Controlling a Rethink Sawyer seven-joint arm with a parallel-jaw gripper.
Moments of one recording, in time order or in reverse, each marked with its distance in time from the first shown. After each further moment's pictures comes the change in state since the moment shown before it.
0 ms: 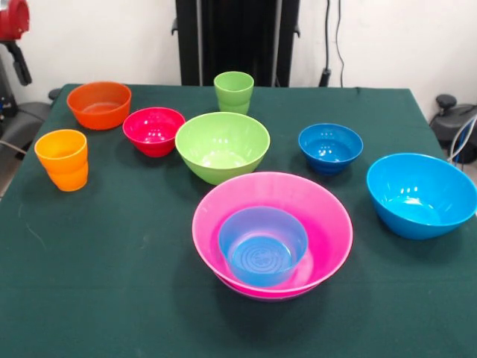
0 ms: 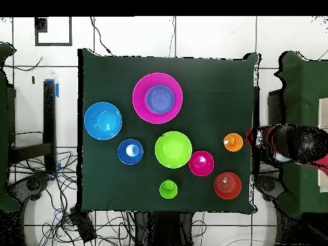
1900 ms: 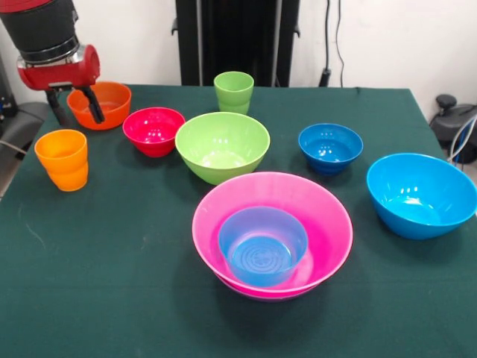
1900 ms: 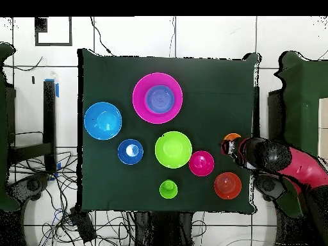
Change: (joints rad) arm -0.005 0.148 -0.018 0.117 0.001 -0.216 0.000
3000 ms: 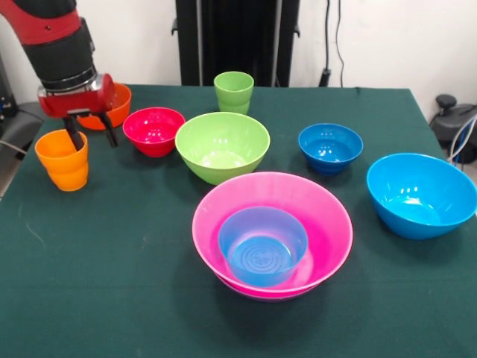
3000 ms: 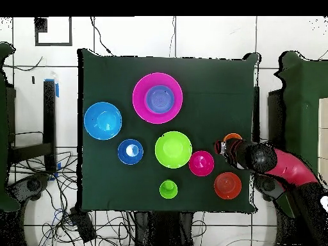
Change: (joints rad) arm -0.006 0.108 0.000 -0.004 -0.070 -0.122 0.000
